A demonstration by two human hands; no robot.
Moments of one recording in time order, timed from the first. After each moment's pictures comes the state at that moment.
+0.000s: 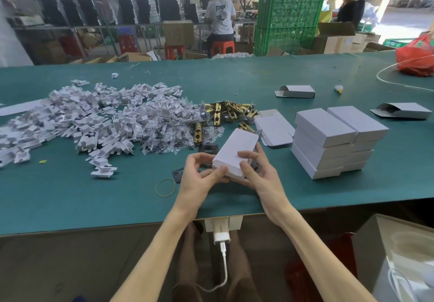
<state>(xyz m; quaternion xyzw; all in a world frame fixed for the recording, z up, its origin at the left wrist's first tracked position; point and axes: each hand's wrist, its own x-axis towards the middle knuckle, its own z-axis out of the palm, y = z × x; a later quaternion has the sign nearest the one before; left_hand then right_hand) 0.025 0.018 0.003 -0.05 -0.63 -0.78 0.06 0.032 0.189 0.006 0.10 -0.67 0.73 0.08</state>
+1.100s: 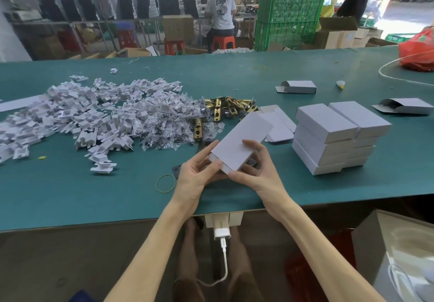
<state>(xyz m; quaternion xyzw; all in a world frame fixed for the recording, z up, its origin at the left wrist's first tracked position) 0.022 0.011 0.003 -0.08 -0.58 -0.81 -0.01 0.028 0.190 0.002 0.12 -0.64 0.76 0.02</state>
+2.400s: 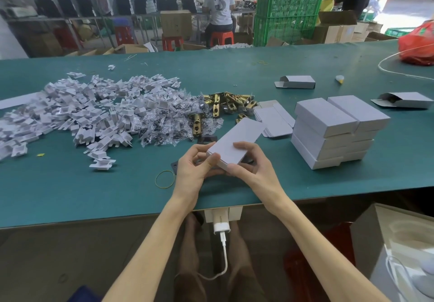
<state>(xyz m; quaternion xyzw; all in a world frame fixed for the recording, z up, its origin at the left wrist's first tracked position) 0.017 0.012 -0.003 -0.05 -0.59 -0.80 0.05 0.034 0.186 0.003 0.12 -0.69 0.71 0.04</state>
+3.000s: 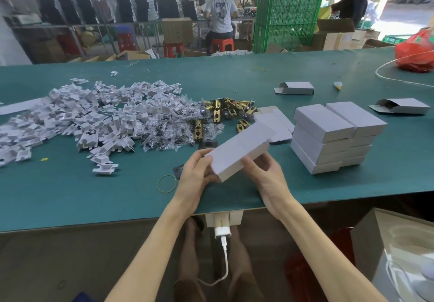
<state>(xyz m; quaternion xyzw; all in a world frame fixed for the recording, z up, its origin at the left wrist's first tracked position) 0.020 0.014 0.008 -0.01 -0.60 -0.80 -0.02 0.031 0.194 0.006 0.05 -0.60 0.79 0.03</state>
